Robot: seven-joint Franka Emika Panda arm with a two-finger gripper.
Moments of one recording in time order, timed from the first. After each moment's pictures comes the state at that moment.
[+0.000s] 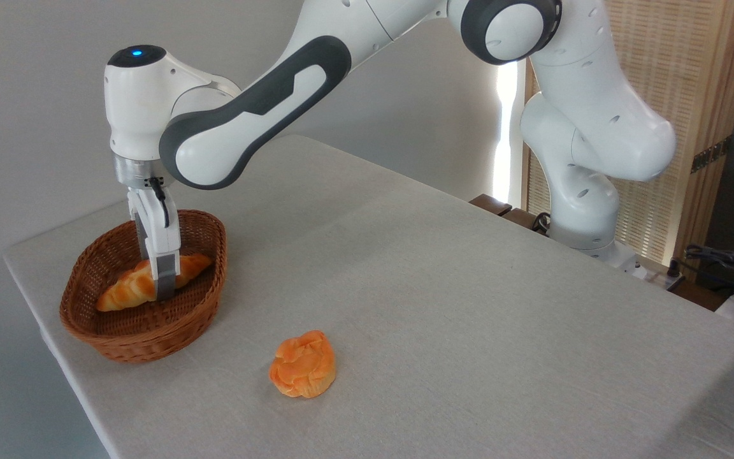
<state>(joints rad) -0.01 0.46 -0.55 -1.65 0.13 2.31 0.41</state>
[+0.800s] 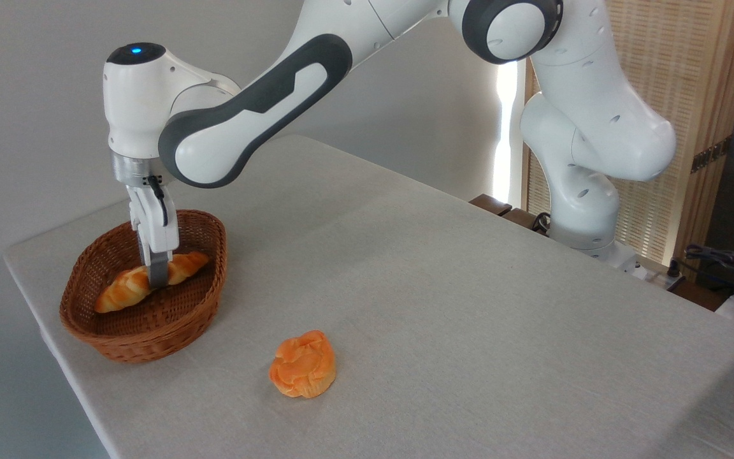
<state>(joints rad) 0.00 0.45 -0.55 -1.64 0.13 2.32 0.41</state>
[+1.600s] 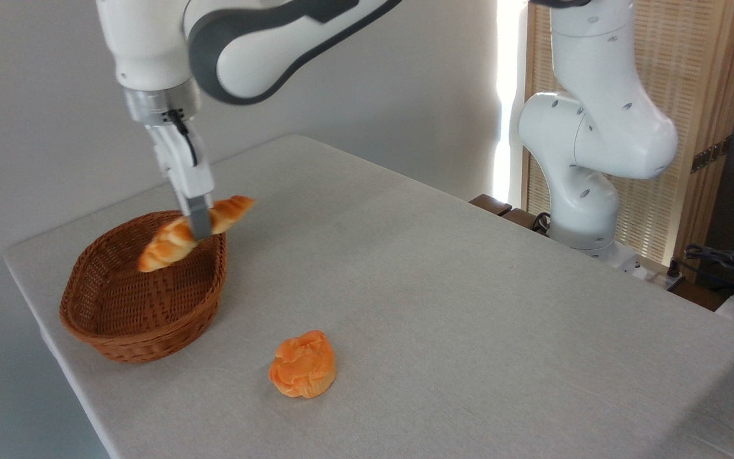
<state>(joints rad) 0.07 0.17 -0.45 -1.67 -0.14 1.87 0.67</state>
